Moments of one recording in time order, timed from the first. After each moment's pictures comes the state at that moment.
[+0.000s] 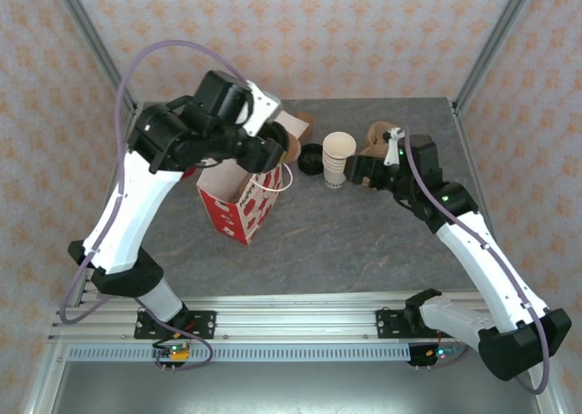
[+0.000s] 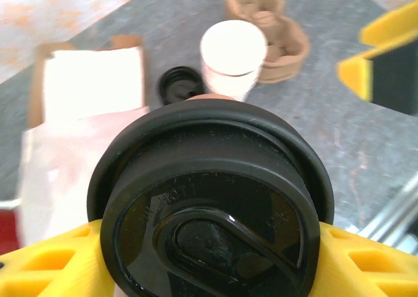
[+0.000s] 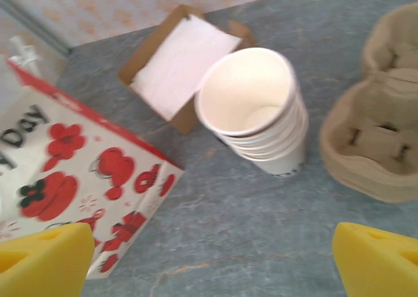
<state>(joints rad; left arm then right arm) -0.64 1.63 2.34 -1.53 -0.03 -0.05 0.41 1.05 1.11 -0.64 -0.12 0.42</state>
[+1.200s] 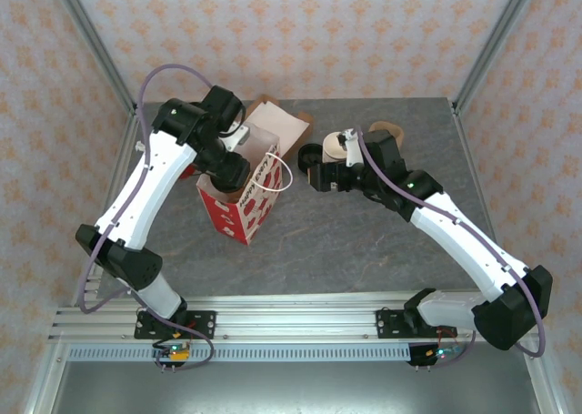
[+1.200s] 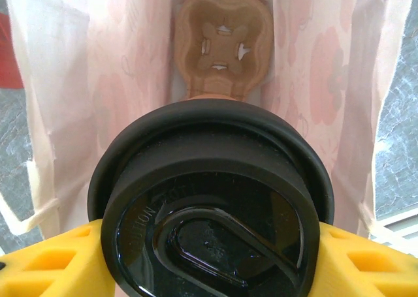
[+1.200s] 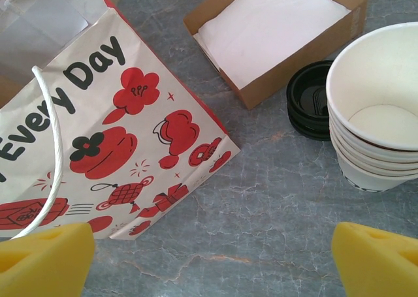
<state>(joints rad) -0.42 1.65 1.97 -1.63 -0.04 -0.08 0.56 1.22 1.16 -0.56 -0.18 0.33</state>
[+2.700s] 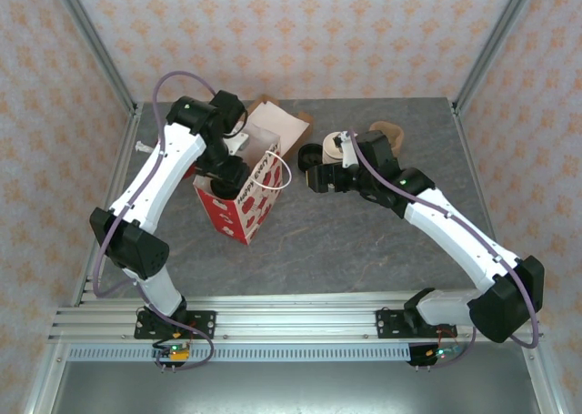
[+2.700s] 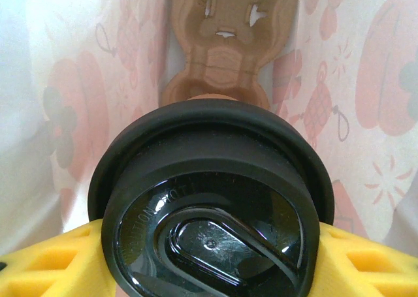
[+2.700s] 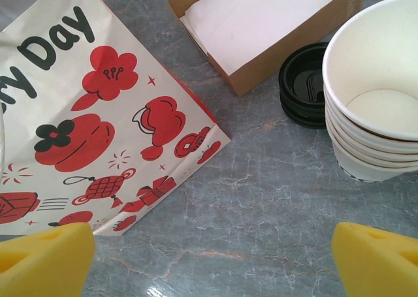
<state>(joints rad) -0.36 1.73 1.91 -1.64 0.01 -0.08 0.56 1.27 1.15 -0.56 -0.17 0.33</state>
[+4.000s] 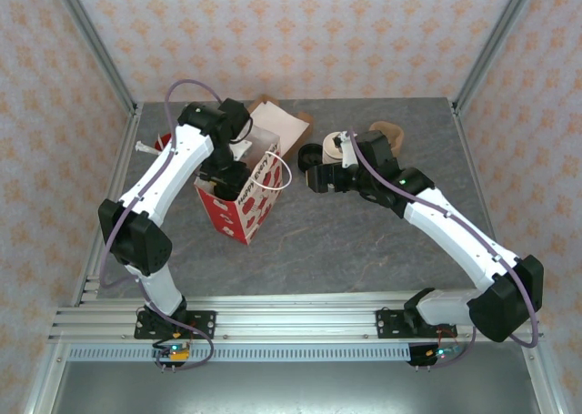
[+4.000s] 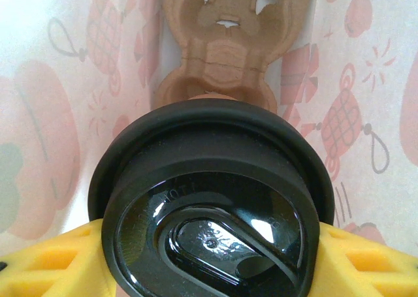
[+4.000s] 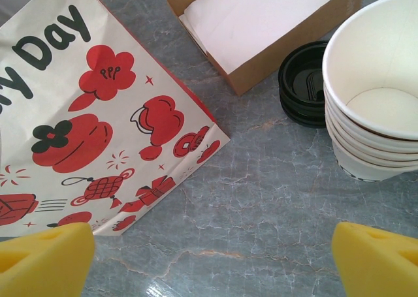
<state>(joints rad) -0.36 1.76 1.82 -1.57 0.01 -0.08 0.56 1.27 1.15 -0.56 -0.17 0.33</state>
